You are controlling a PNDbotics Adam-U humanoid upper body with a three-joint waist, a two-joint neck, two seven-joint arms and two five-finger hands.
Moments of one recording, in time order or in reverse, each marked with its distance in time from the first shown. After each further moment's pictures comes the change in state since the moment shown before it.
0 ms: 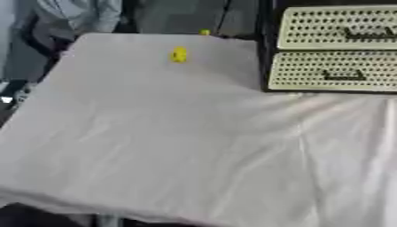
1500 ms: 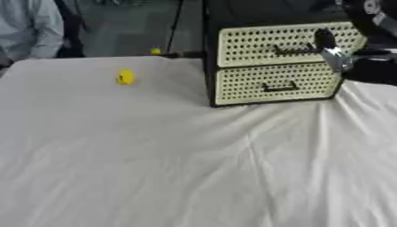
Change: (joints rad) left arm -0.032 -0.008 -0.037 0.000 0.045 -0.017 -0.064; right arm -0.062 -0.014 0.139 0.000 -0.006 -0.050 0.379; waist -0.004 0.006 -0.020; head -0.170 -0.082
